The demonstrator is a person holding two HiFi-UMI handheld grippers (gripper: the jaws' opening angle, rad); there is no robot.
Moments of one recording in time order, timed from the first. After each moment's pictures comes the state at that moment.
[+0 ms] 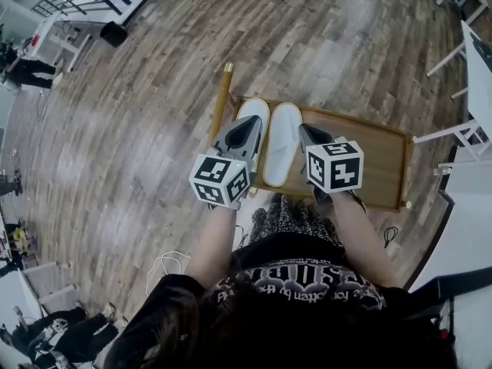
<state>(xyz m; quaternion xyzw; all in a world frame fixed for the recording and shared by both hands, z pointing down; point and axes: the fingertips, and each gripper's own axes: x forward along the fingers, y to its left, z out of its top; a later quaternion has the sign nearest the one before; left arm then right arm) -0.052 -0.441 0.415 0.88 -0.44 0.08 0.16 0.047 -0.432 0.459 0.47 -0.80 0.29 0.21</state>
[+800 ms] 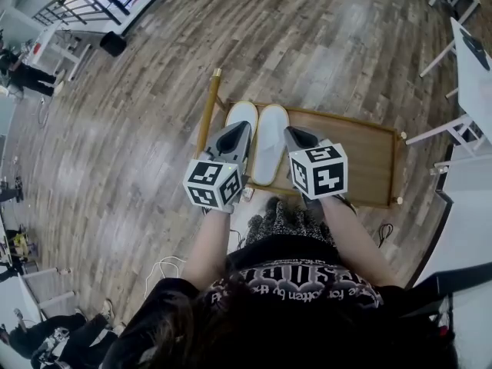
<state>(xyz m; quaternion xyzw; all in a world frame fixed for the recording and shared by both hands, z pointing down) -0.040 -0.420 0.410 0.87 -0.46 0.10 0.16 0.051 -0.410 0.434 0.47 -0.82 0.26 0.20</state>
